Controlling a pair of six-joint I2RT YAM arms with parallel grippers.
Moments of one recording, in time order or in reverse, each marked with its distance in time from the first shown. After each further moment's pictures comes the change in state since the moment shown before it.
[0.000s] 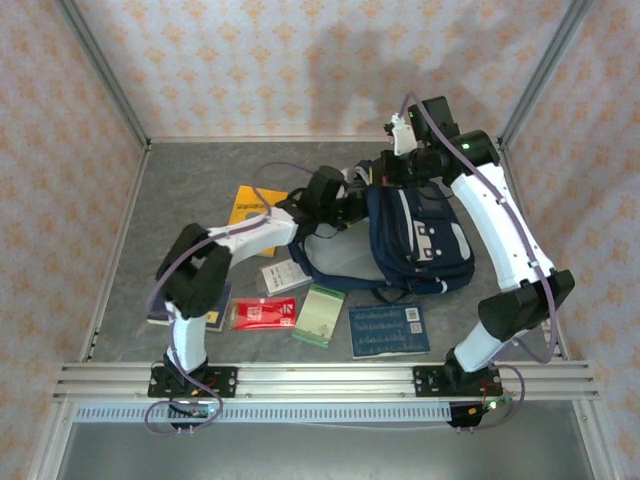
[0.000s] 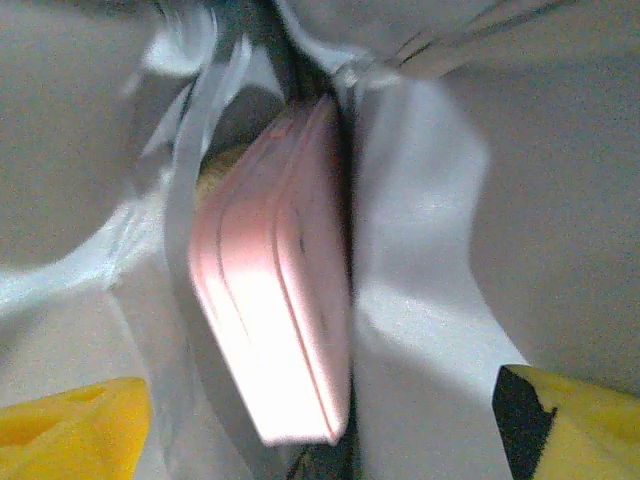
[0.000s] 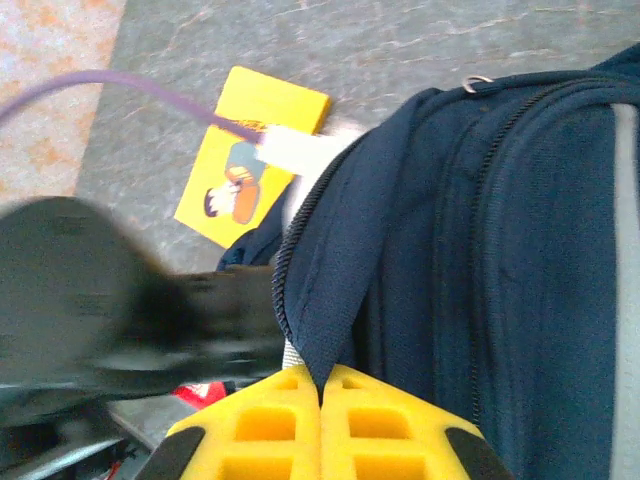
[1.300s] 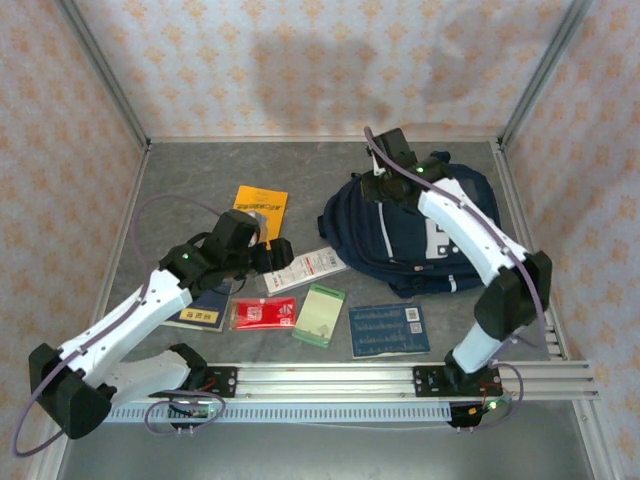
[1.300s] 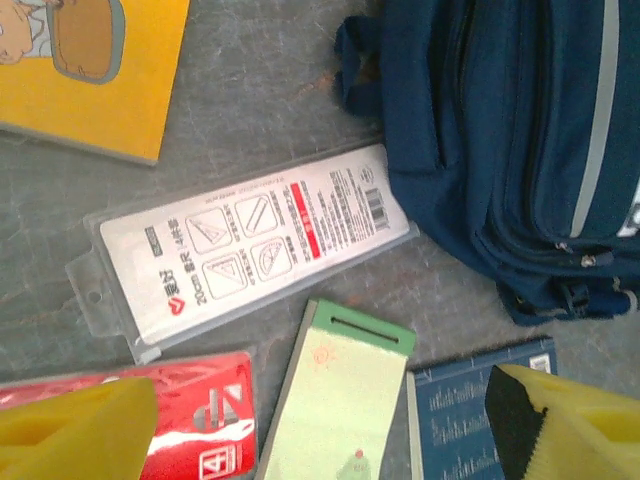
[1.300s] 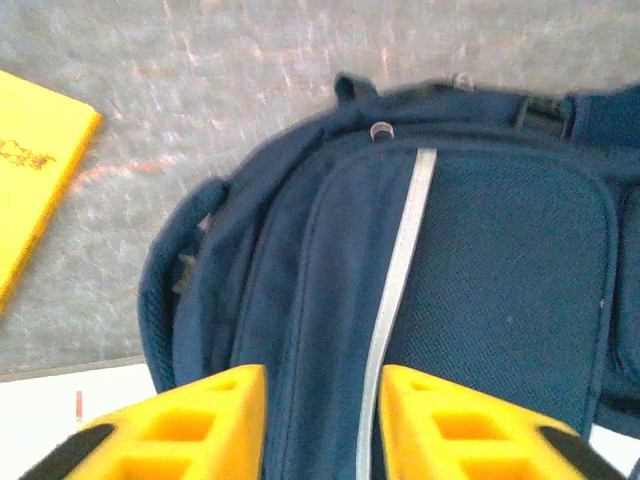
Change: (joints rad) left arm 0.066 -0.864 -0.468 -0.740 -0.300 0.218; right arm 0.151 -0.004 -0.318 0.329 0.500 -0.082
